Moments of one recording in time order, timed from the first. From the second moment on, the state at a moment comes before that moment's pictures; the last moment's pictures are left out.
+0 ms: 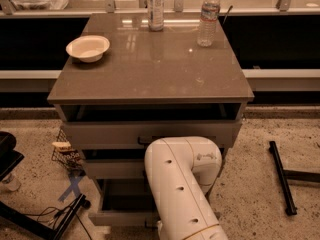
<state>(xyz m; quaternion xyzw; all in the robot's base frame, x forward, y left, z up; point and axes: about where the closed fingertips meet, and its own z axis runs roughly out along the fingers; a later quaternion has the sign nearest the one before) 0.442 -0.012 0.117 -0.75 0.62 -0.06 0.20</state>
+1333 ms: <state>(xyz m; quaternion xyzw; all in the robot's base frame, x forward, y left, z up) 0.442 -0.012 0.117 -0.75 0.62 -0.06 0.20</state>
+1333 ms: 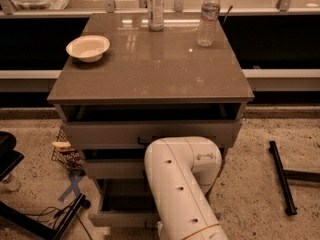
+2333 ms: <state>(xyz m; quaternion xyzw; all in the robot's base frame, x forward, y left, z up) 0.442 -0.012 0.117 -0.75 0.62 -0.06 0.20</state>
